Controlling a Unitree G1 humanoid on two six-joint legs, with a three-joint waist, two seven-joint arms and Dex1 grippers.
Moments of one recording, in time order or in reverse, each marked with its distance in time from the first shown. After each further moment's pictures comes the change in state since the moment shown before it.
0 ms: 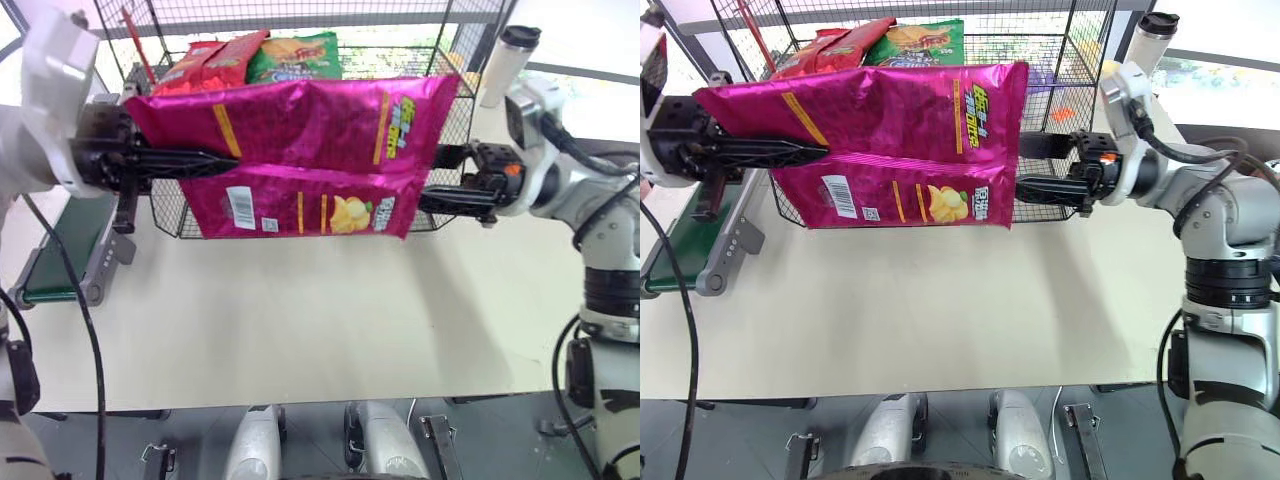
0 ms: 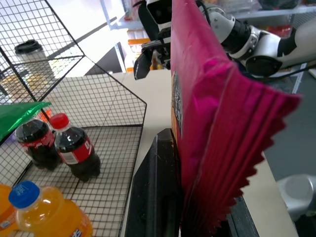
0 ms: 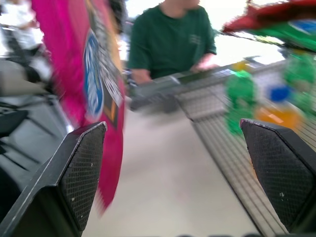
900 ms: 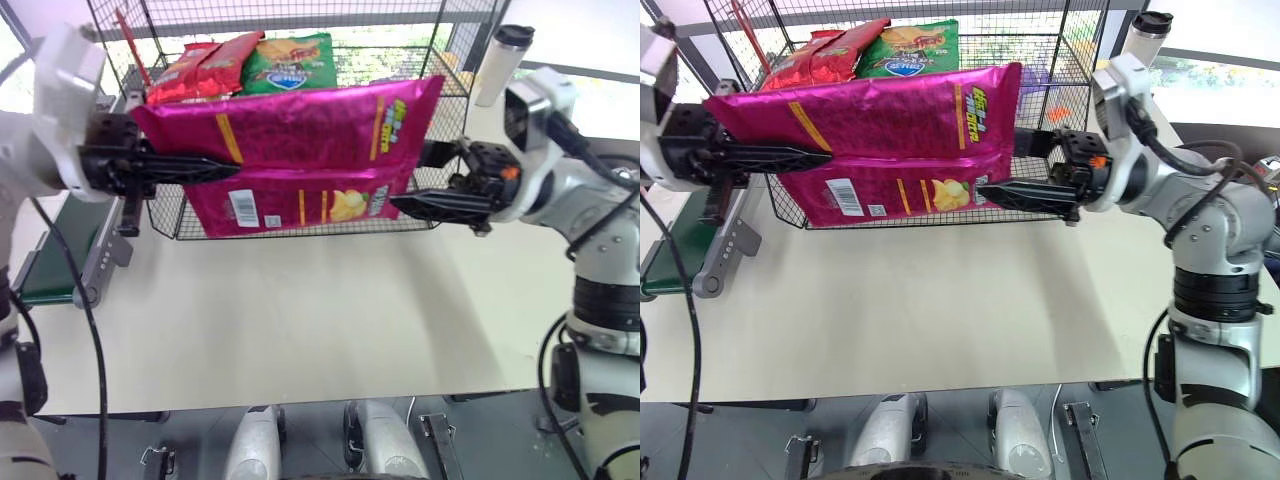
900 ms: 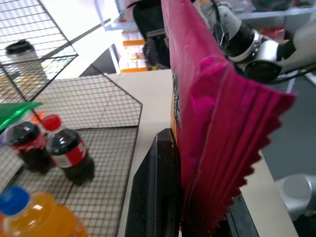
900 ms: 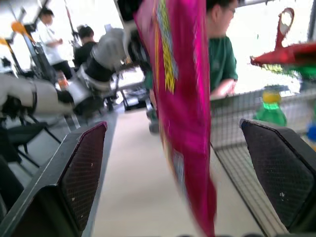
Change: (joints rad) left arm -0.008 -0.087 -0.031 0.015 0.040 -0.021 -0.013; right arm -0.024 0.170 -0.003 -0.210 0.158 0.068 -0.180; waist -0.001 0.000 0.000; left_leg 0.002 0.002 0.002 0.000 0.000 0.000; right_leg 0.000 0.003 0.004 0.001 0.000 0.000
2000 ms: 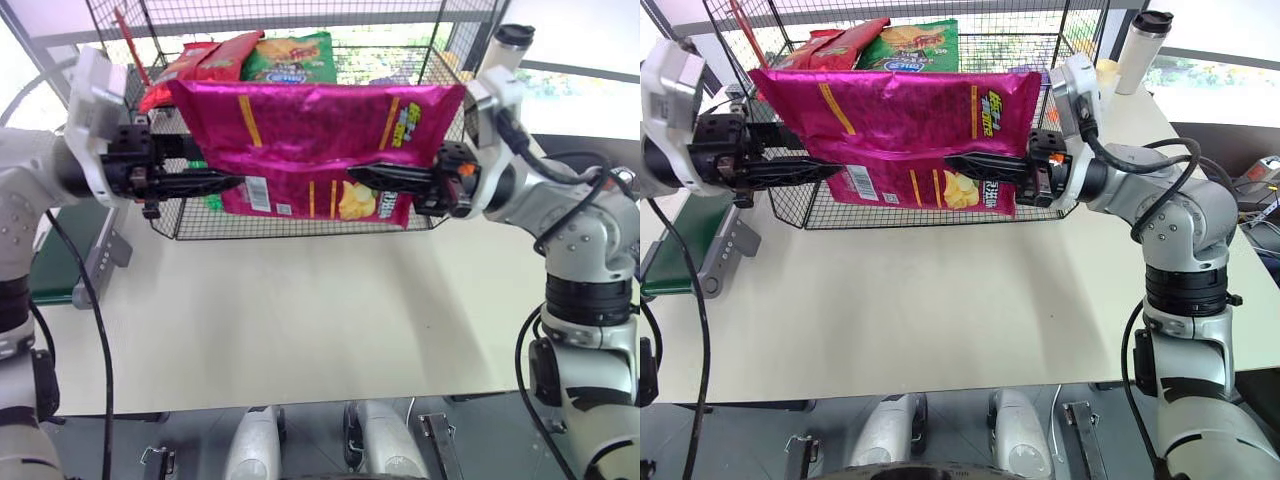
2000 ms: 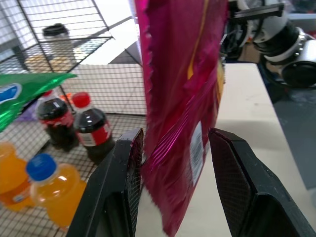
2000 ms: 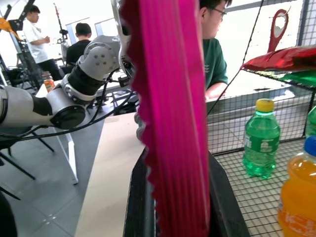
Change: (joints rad) left arm 0.070 -0.010 0.042 0.029 0.066 -0.025 0.114; right arm -0.001 0.006 0.023 -0.040 -0.006 0.015 -0.099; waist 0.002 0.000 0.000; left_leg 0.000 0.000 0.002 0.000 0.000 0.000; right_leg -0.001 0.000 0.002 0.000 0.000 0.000
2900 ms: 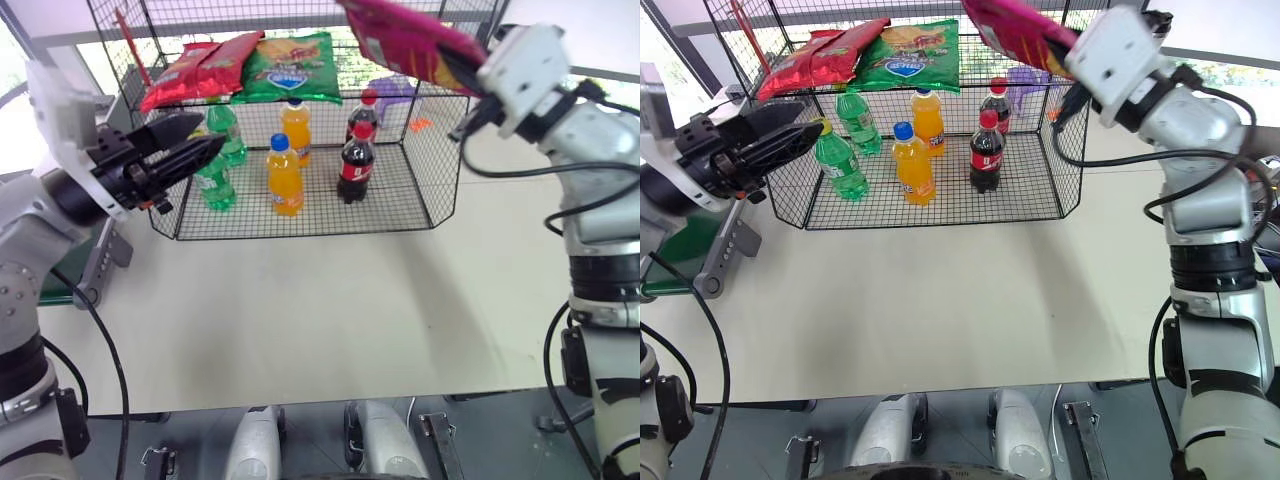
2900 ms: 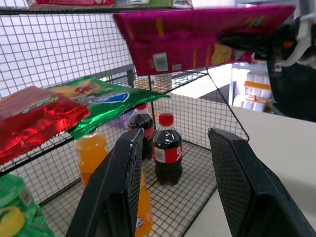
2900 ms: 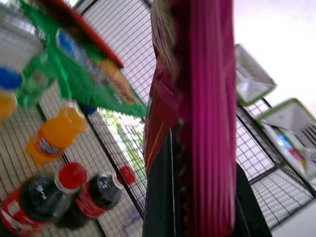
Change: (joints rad) left arm 0.255 -0.186 0.242 -0.364 -0.168 0.133 0.606; right arm -0.133 -0.139 0.191 0.387 -1.000 -1.052 -0.441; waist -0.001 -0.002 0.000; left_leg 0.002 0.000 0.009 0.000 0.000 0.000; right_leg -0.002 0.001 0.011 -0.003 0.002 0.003
